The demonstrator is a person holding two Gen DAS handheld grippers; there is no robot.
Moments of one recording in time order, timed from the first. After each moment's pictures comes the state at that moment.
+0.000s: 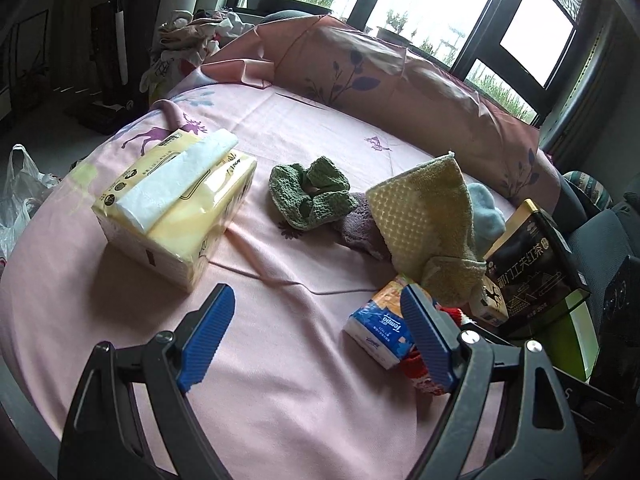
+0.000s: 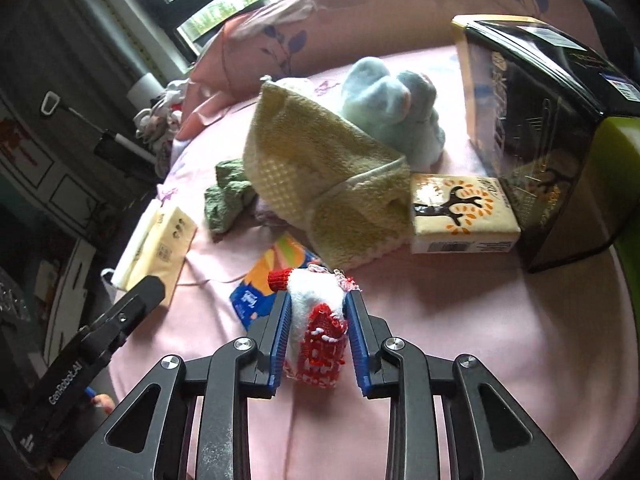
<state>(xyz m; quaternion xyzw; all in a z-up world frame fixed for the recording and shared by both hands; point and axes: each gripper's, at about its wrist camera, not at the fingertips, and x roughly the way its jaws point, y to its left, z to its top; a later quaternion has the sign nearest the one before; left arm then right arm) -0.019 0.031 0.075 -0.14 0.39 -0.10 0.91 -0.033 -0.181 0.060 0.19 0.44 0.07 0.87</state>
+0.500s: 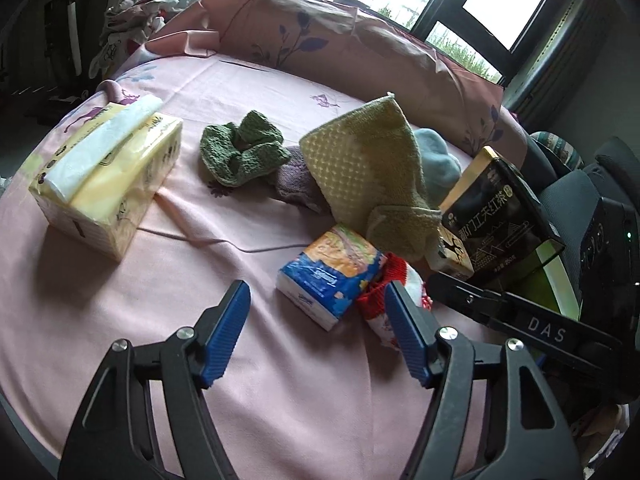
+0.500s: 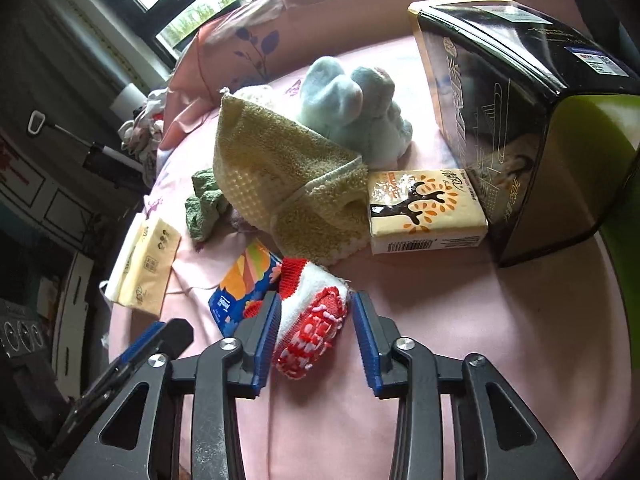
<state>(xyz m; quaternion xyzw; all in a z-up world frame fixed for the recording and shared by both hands) -0.028 -0.013 0.066 -0.12 0.43 -0.18 0.88 -0.034 -0.209 0.058 0.22 0.45 0.04 0.86</state>
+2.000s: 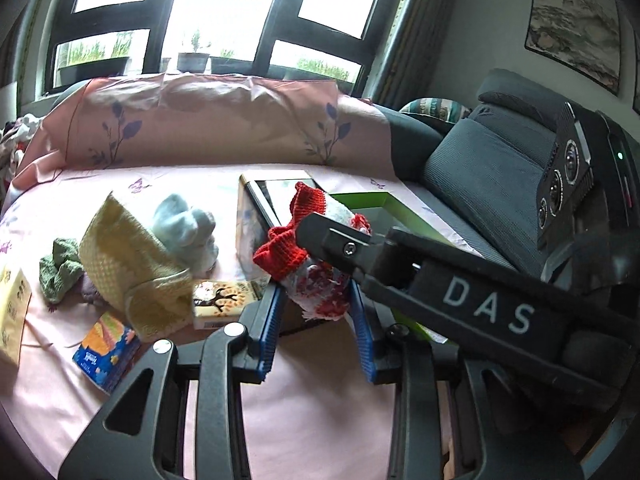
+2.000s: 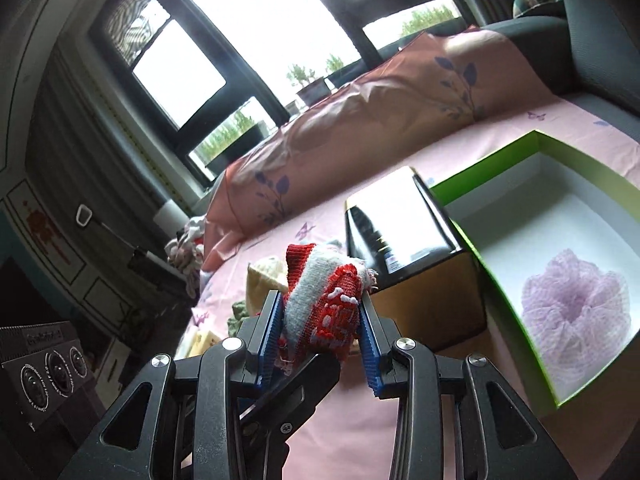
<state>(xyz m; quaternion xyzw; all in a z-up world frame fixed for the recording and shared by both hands) -0.089 -0.182 0.147 -0.02 0.30 -0.36 0.88 -0.111 -0.309 0.141 0.29 0.24 0.03 0.92</state>
